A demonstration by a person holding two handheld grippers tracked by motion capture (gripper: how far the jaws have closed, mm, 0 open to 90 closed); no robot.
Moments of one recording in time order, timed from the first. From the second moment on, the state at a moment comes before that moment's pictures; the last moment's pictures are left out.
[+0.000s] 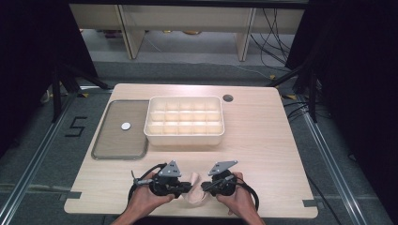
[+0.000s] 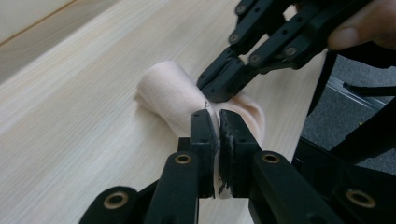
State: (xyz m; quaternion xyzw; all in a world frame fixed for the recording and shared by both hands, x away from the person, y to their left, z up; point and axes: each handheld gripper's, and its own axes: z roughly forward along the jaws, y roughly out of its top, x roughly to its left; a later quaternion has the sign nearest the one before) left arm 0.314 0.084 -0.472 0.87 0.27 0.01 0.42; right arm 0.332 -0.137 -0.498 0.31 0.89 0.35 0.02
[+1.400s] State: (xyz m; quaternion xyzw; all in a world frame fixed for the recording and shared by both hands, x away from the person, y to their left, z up) left arm 0.308 0.052 -0.482 0.87 0.23 -0.02 0.42; right arm 0.343 -0.140 -0.489 0.30 0.88 0.36 0.01
